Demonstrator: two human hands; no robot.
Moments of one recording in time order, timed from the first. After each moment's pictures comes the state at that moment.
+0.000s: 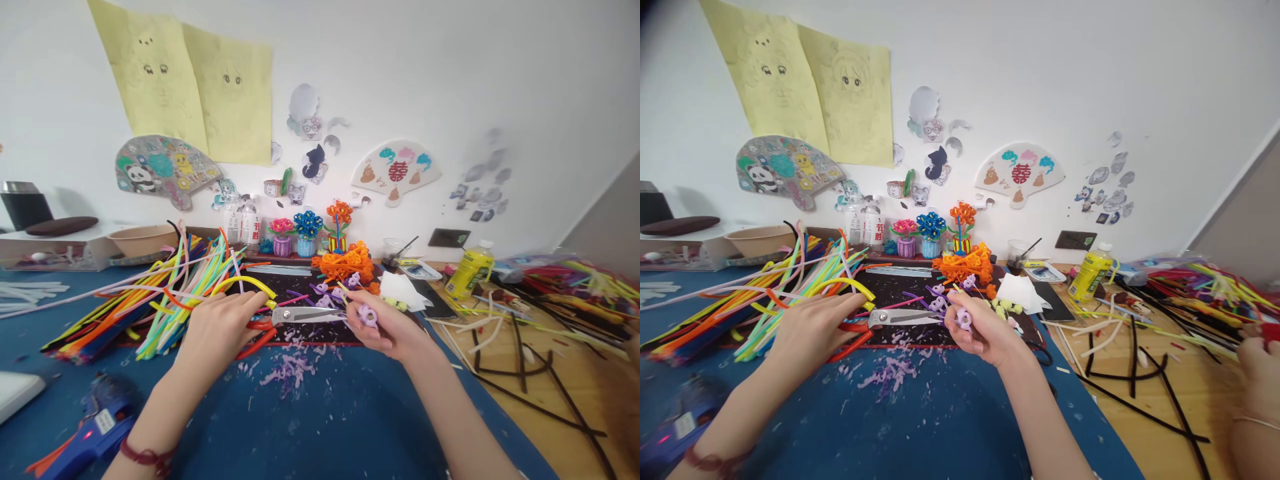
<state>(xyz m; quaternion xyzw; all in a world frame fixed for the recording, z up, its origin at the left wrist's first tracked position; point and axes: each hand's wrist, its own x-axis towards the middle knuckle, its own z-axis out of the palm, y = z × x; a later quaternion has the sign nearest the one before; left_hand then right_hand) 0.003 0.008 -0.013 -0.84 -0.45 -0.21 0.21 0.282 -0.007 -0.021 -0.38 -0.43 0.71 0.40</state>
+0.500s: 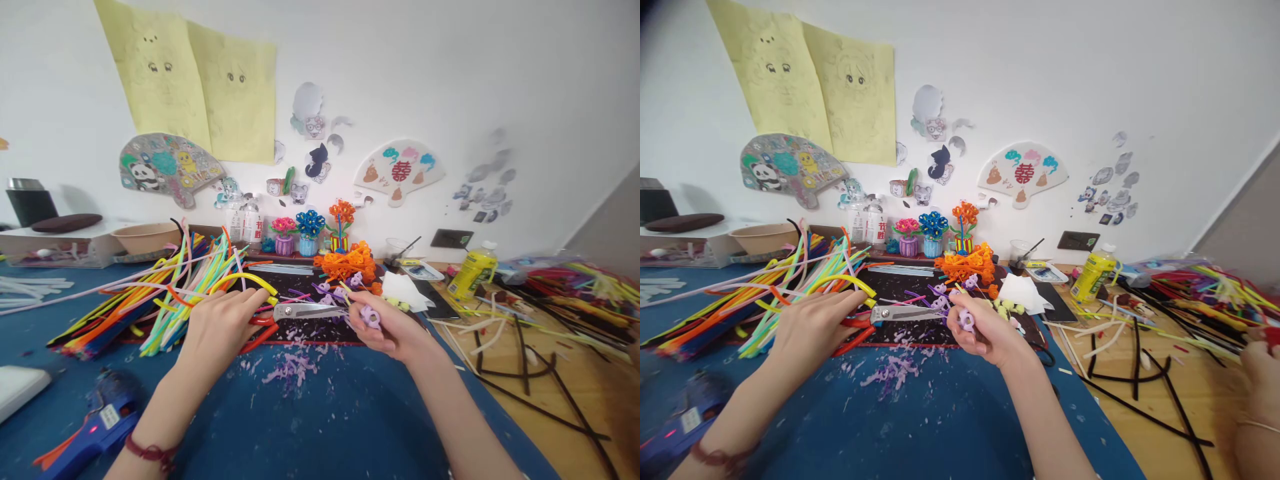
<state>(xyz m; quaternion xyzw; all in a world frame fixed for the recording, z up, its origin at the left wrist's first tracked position) 0.005 0.004 -0.011 -0.83 -0.46 -0.23 0.24 0.281 -0.008 -0.018 -0.40 -0.44 0.71 0.38</state>
